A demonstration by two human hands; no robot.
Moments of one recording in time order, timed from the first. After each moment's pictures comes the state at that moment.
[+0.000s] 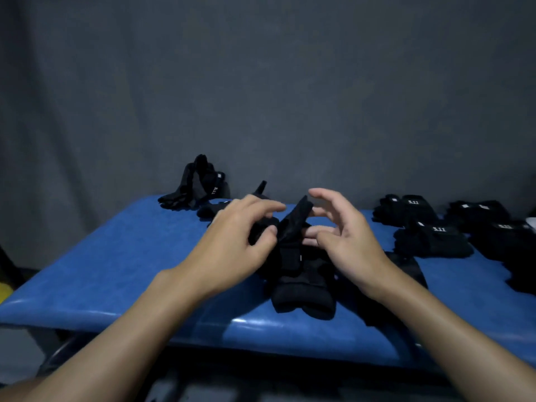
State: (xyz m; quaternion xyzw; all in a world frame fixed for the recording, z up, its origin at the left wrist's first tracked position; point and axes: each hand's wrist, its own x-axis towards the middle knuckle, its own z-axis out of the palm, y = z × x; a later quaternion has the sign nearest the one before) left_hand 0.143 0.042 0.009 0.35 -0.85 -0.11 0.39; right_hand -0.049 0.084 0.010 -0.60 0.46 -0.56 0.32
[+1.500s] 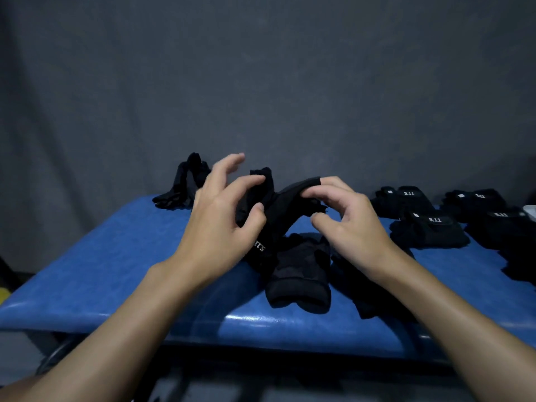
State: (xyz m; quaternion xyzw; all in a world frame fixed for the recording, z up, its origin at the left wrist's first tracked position) left_hand 0.140 0.043 0.020 0.34 -0.81 -0.06 0.48; right_hand -0.065 0.080 0.020 -0.68 0.45 -0.55 0.18
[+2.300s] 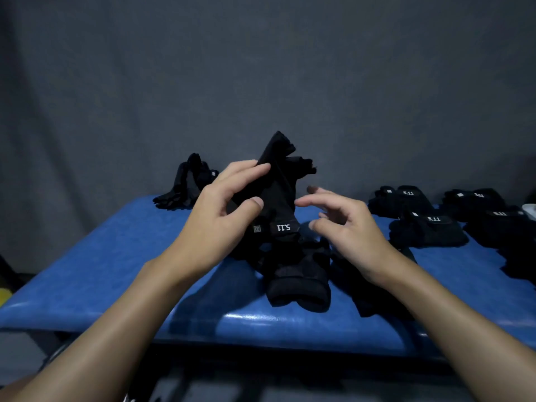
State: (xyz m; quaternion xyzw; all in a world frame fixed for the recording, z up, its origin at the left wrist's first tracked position) left_hand 0.141 0.053 0.038 0.29 -0.79 -0.24 0.48; right_hand -0.066 0.089 0.015 -0.65 0.48 -0.53 0.25
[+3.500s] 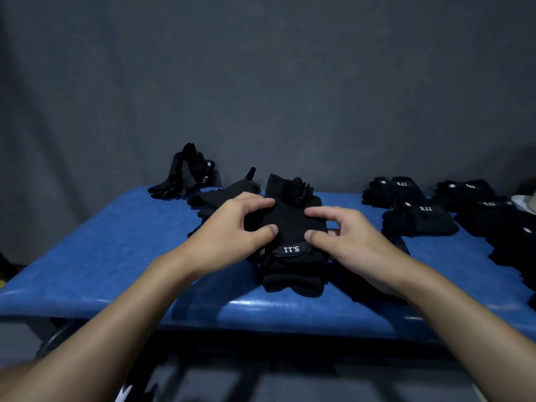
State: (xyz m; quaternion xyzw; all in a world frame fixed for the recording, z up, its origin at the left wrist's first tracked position) left_hand 0.132 0.044 0.009 0.38 -0.82 -0.27 0.33; right_hand -0.070 0.112 0.008 -0.59 0.60 -0.42 0.33
